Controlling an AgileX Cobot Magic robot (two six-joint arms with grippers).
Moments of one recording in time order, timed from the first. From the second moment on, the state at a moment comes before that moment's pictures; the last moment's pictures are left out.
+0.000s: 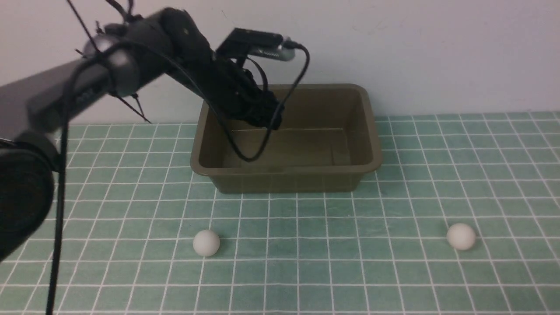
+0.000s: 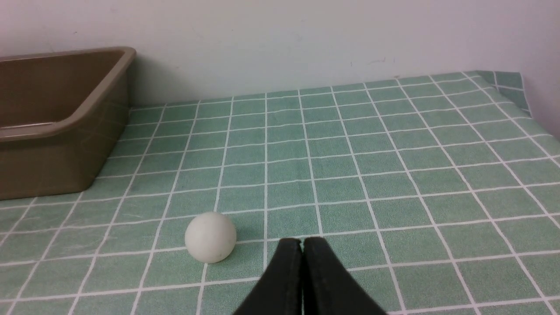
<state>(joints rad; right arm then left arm) -0.08 -0.01 0.03 0.02 0.37 0.06 -0.36 2.26 -1.95 -0.38 0.77 0.43</state>
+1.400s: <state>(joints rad) -0.08 -0.01 0.03 0.02 0.37 0.06 -0.34 1.79 -1.19 -0.14 0.79 0.24</state>
